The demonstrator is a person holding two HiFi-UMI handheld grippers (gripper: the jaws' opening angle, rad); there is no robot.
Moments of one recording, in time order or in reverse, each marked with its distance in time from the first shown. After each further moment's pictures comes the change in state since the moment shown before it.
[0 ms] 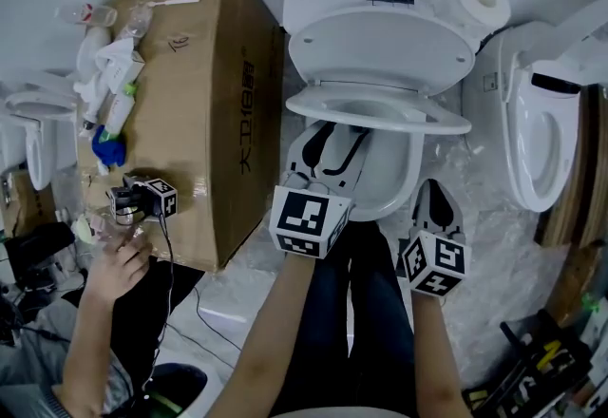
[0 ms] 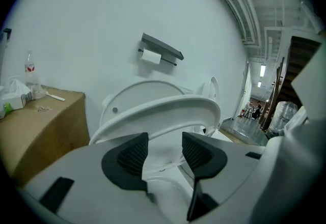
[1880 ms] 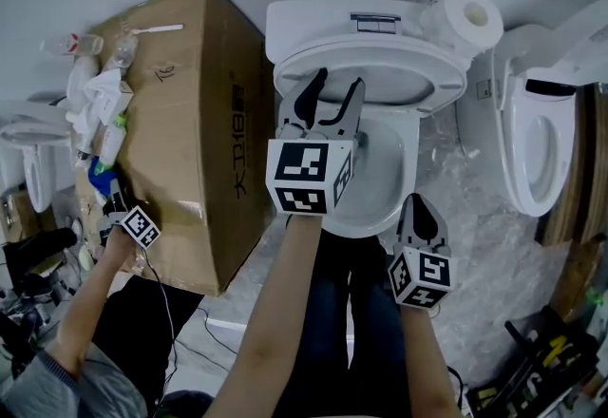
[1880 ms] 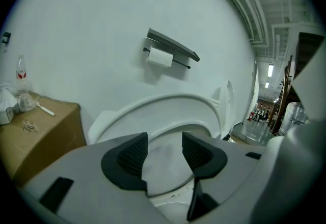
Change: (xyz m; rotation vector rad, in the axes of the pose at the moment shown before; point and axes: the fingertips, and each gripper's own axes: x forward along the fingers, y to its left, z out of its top) left arm 0.091 0.049 0.070 -0.013 -0.036 0.069; right arm 0.023 0.014 0.003 0.030 0.031 0.026
